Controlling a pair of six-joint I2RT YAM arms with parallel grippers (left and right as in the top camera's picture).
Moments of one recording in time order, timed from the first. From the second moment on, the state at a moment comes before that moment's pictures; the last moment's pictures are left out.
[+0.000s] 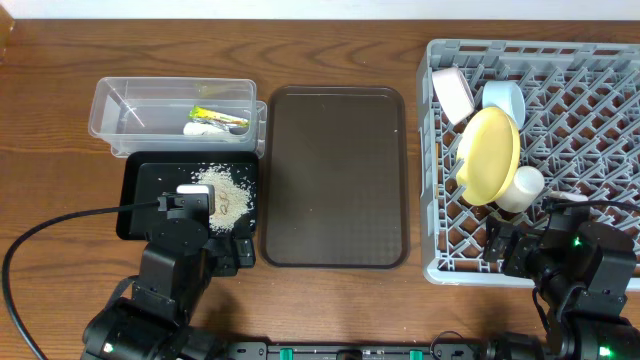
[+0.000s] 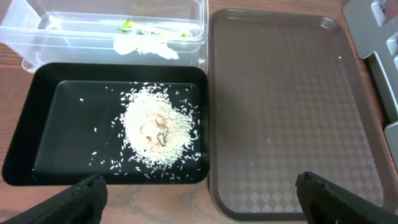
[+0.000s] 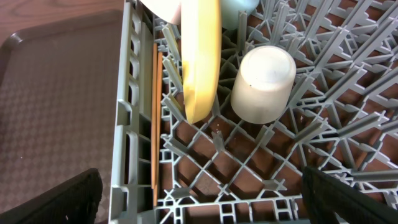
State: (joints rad) left arm -0.39 0.62 0.86 -0.97 -0.21 -0.33; right arm -0.14 0.57 0.75 -0.92 -0.14 0.12
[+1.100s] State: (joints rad) left arm -0.39 0.63 0.86 -0.97 -0.21 -0.33; right arm -0.03 0.01 0.15 -0.17 -0.12 -0.01
